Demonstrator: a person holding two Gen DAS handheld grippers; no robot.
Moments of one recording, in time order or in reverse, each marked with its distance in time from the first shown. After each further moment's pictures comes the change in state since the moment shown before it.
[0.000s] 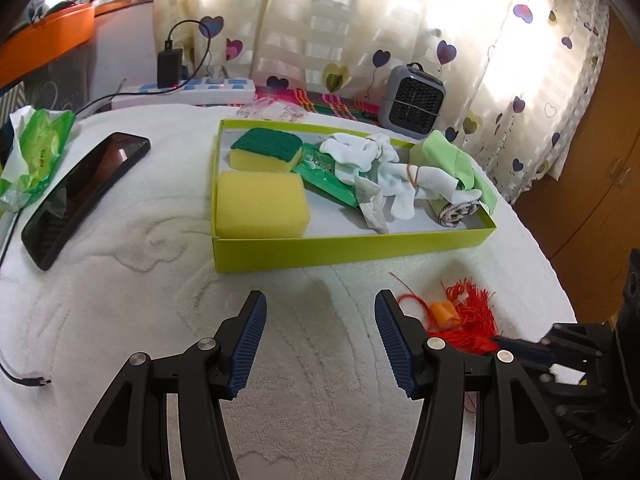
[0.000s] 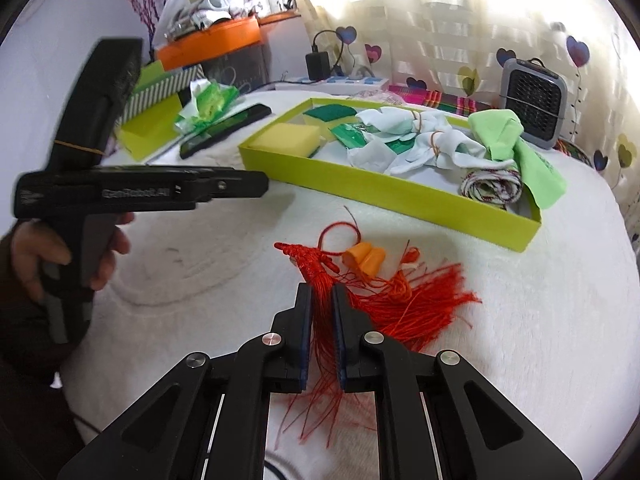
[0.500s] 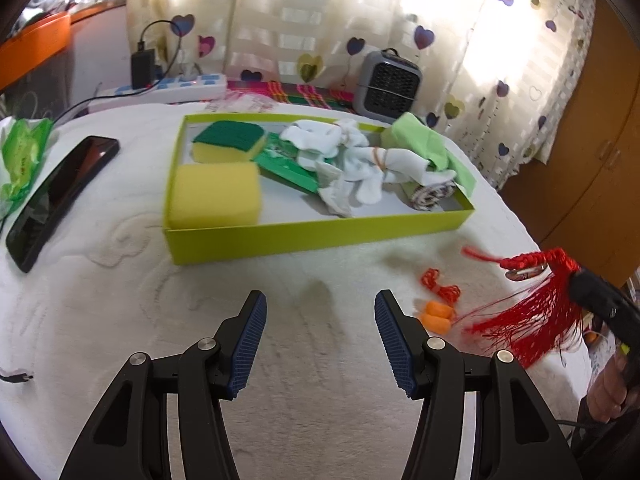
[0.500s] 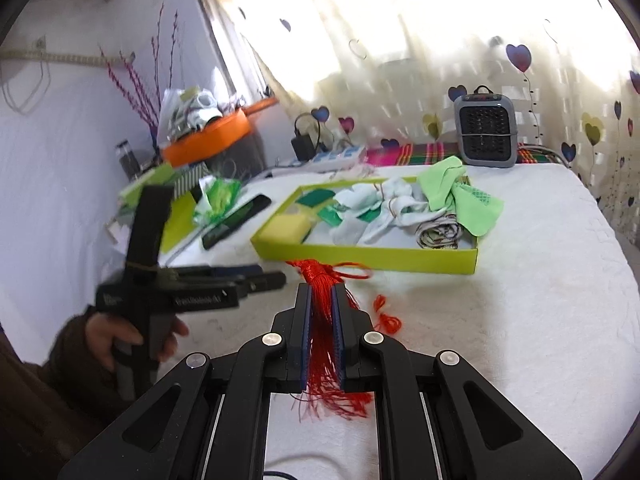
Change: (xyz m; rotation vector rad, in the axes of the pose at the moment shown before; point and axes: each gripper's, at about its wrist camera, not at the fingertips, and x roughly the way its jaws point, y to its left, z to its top) left arm 0.005 -0.025 -0.005 0.051 0.030 -0.041; right arm -0.070 -0.029 0.004 0.181 -0.247 0.065
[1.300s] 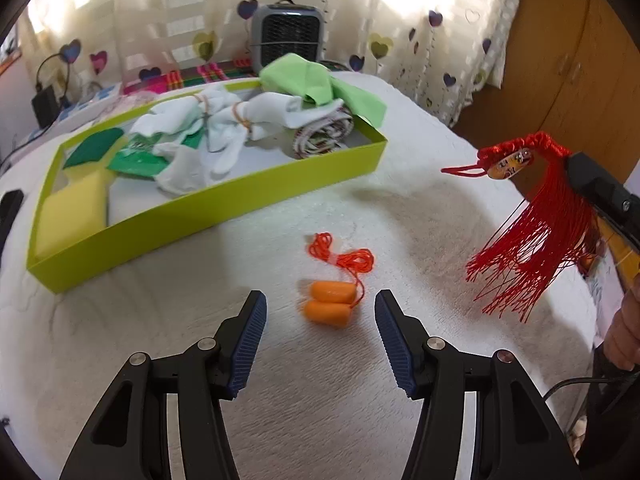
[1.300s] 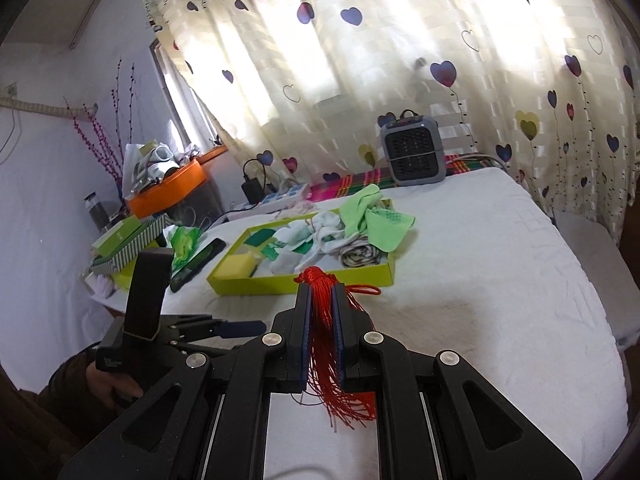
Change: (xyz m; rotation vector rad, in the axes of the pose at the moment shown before) left arm 0.039 -0.085 -0.010 0.240 0.121 -0.070; right arm -0.045 -0.044 -0.007 0.113 -0.124 -0.124
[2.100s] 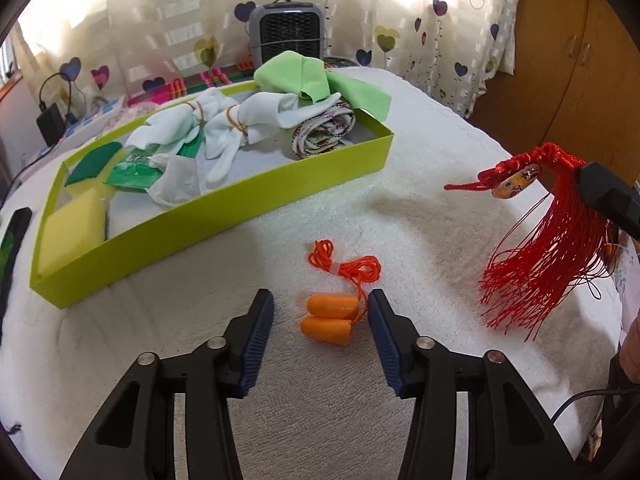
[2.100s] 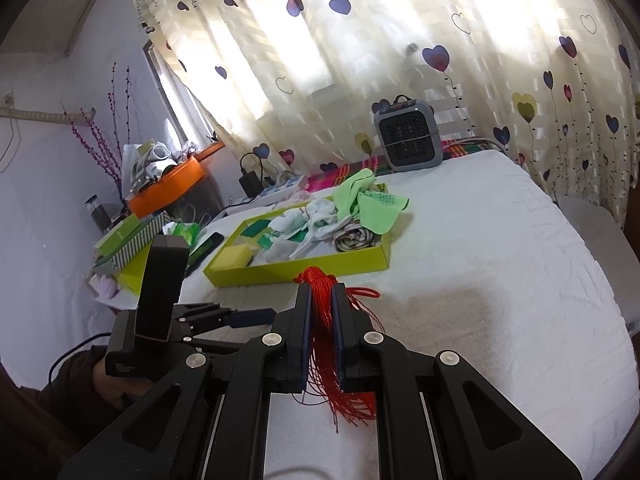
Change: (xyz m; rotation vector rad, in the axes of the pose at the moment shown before) left arm 0.012 -0.009 0.003 0.032 -0.004 0.091; right arm 0.003 -0.012 -0.010 0.031 0.020 0.025
